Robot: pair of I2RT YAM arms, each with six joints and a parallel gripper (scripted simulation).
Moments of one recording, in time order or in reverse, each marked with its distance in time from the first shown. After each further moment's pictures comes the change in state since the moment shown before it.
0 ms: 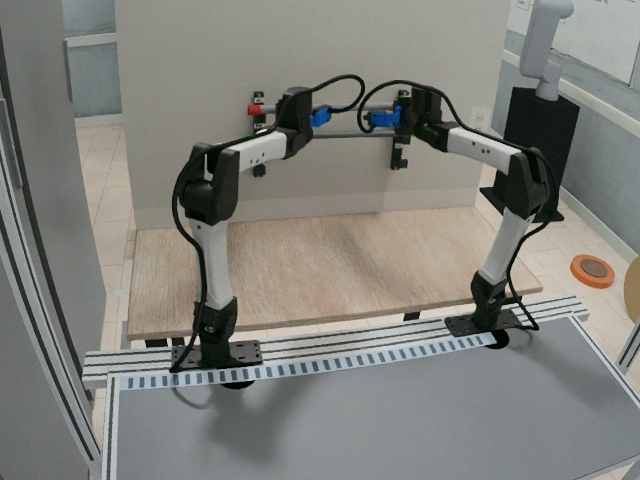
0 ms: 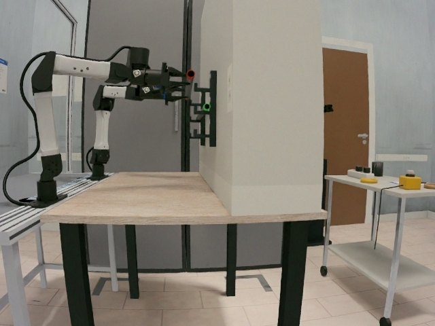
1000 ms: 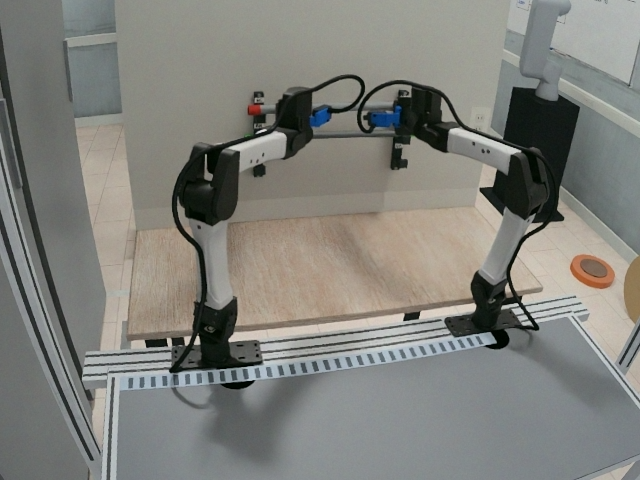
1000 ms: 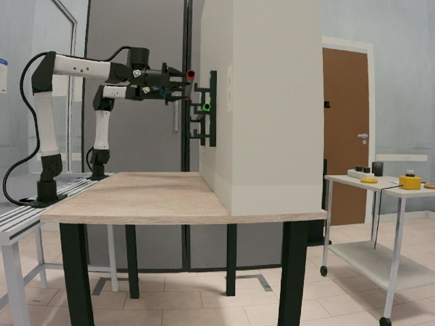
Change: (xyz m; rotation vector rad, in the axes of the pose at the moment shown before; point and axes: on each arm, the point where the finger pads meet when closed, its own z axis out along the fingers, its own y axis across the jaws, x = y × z) left arm 0.000 0.000 0.000 0.000 0.000 0.000; right arm 0.000 0.000 0.000 0.001 0.000 0.001
